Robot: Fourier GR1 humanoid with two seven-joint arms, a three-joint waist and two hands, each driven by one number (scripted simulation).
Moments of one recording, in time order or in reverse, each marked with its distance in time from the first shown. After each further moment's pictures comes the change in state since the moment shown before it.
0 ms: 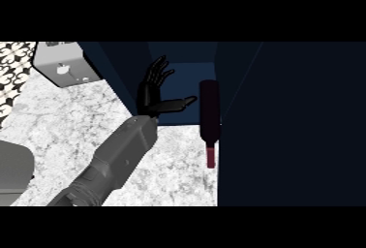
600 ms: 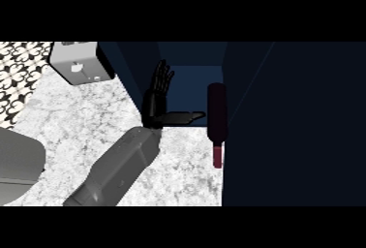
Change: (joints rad) left arm 0.176 0.035 -0.099 -0.356 -0.077 0.132 0.077; right arm 0.016 0.000 0.002 -0.039 0.008 -0.020 0.038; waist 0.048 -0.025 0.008
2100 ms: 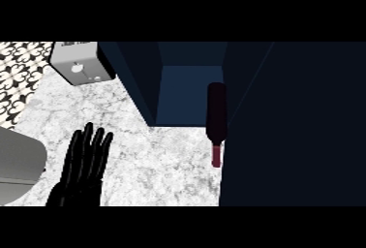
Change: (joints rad) left arm 0.824 0.484 -0.159 -1.401 -0.268 0.309 0.315; right arm 0.040 -0.126 0.156 -0.086 -0.012 0.190 0.087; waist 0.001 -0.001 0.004
